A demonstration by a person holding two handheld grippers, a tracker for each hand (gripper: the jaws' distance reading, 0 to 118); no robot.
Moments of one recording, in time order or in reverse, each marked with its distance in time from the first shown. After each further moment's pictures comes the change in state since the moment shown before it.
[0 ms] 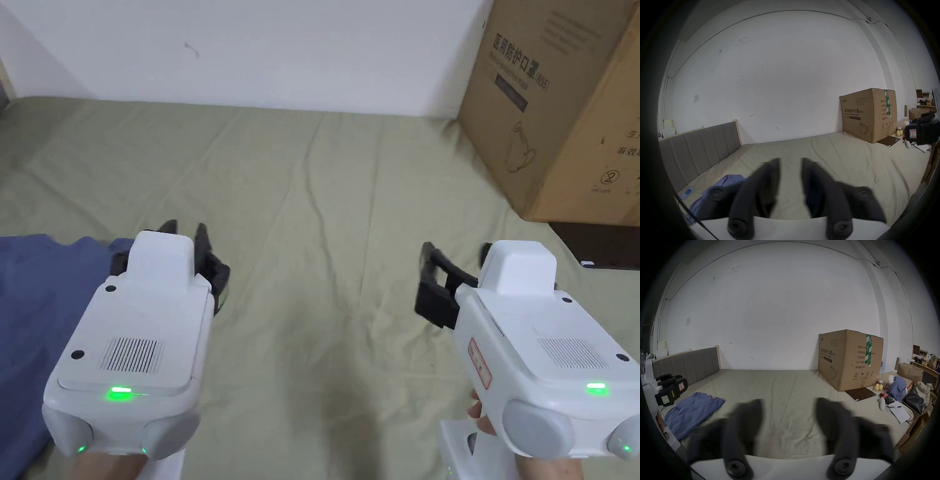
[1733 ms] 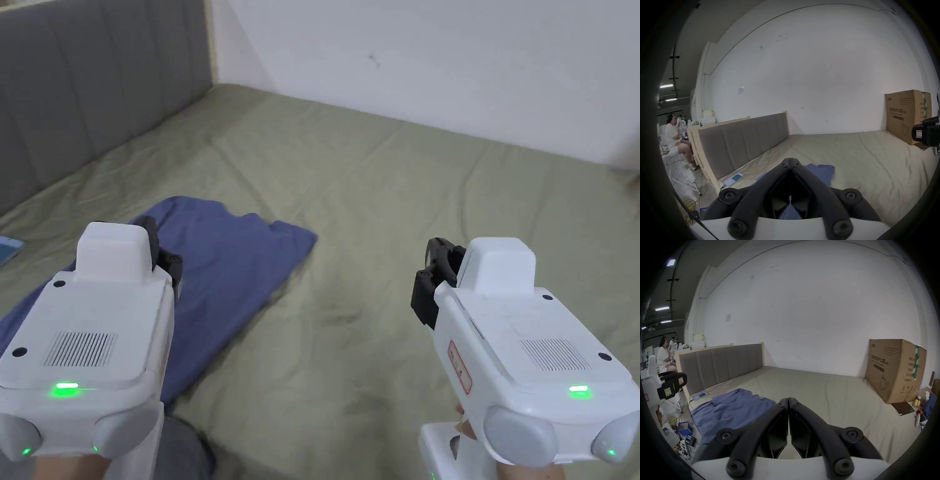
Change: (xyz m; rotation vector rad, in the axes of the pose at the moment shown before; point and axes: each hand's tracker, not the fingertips) left arm -0.146 -0.020 0.079 -0.081 0.445 0.076; right arm -0.149 0.014 -0.045 0.008 0.419 0.127
